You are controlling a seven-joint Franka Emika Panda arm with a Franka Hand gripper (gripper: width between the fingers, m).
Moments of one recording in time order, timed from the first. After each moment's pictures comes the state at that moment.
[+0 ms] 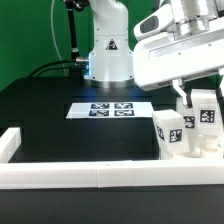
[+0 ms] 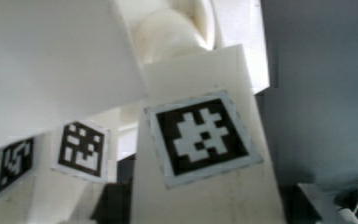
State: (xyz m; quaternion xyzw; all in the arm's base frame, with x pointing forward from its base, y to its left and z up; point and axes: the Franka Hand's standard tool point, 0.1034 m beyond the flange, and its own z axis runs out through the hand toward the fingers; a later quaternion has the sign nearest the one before) arm 0.619 0.101 0.099 -0.94 0.20 -0.28 0.09
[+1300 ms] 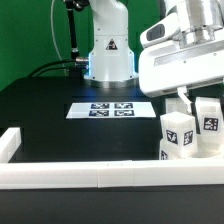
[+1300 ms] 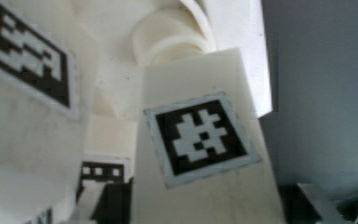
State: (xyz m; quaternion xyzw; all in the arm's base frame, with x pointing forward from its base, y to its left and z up) arm 0.615 0.110 0.082 -0.93 0.20 -0.29 0.08
